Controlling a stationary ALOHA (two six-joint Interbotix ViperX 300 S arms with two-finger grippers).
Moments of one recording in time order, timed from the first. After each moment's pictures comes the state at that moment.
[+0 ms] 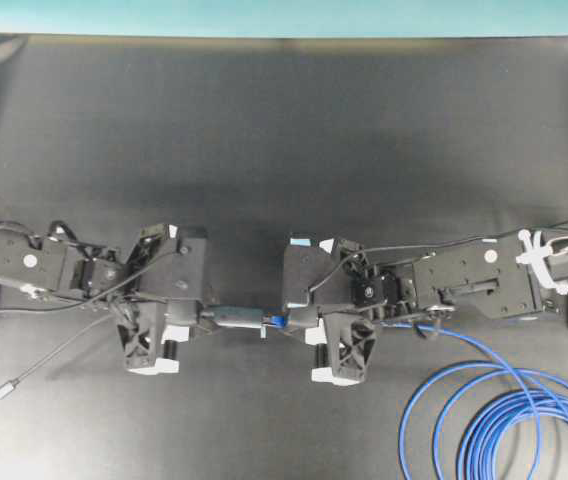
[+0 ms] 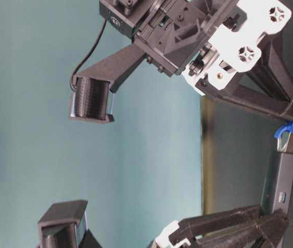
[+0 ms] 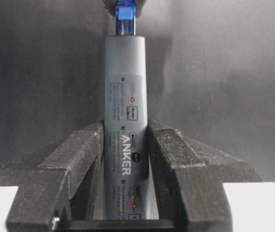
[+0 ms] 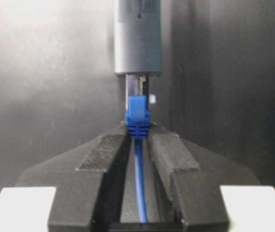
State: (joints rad) left arm -0.09 -0.09 0.81 0.04 -0.09 -0.10; right arm 0.16 0.16 0.58 0.03 0.07 0.14
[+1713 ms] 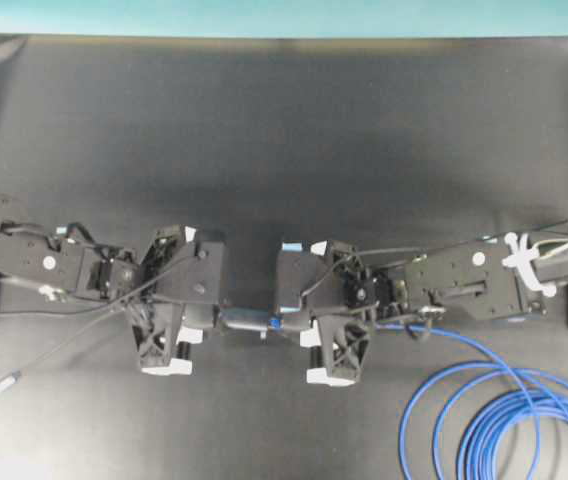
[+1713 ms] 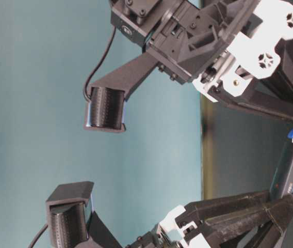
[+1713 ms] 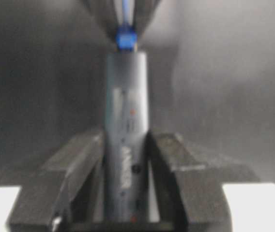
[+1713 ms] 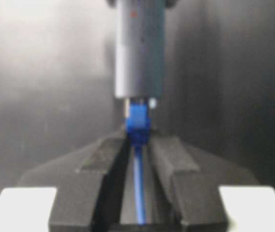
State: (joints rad) left arm -0.08 -0.03 0.77 0.04 -0.13 -0.06; right arm 0.15 0.20 0.56 0.02 0.03 0.13
